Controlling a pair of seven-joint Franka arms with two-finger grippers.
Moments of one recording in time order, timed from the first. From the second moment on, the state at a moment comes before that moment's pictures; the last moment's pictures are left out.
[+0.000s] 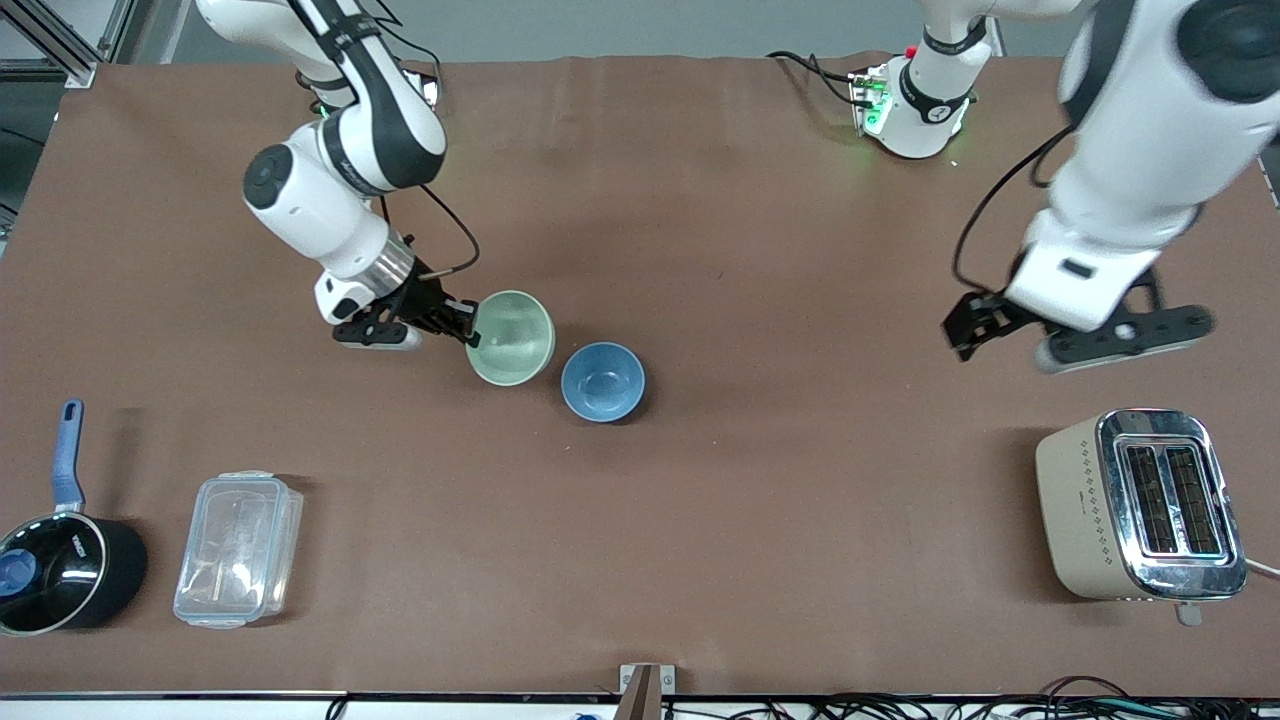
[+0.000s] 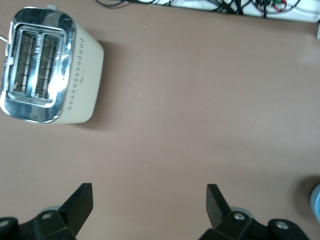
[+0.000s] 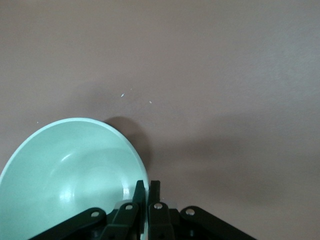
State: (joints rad) left arm -0.17 0.14 -0.12 -1.48 0.13 1.70 -0.41; right arm 0.56 0.08 -0.10 -2.30 0.52 2.62 0.24
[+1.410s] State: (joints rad) left arm -0.01 -0.08 -0.13 -1.68 0.02 1.62 -0.12; right arm 0.72 0.35 -0.13 -2.07 0.21 2.67 0.54
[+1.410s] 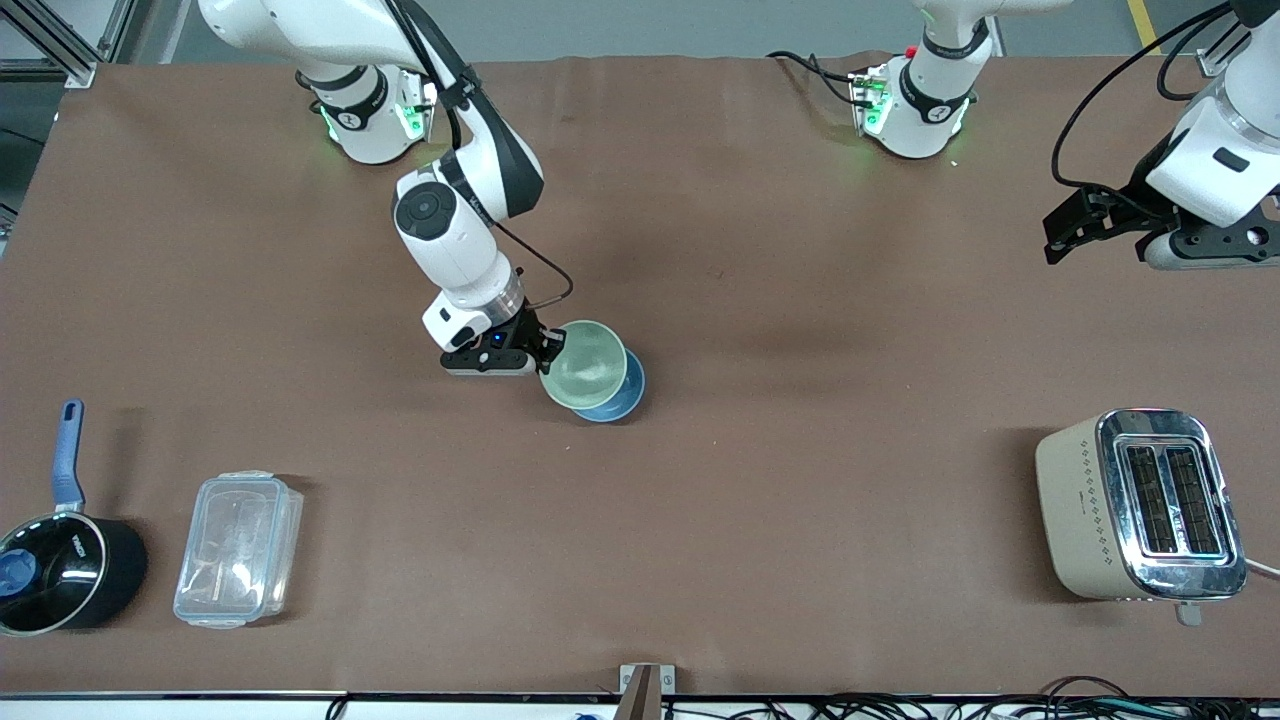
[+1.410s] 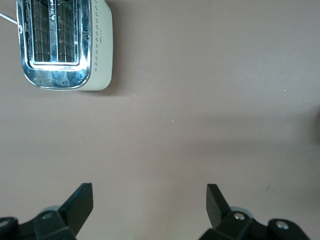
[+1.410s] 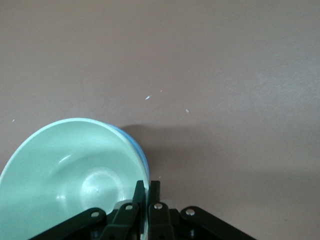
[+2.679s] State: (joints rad) left arm -0.01 -0.08 -0.13 -1.67 0.02 1.63 -0.12; right arm 0.77 0.49 -0.13 -2.00 0.18 2.77 0.62
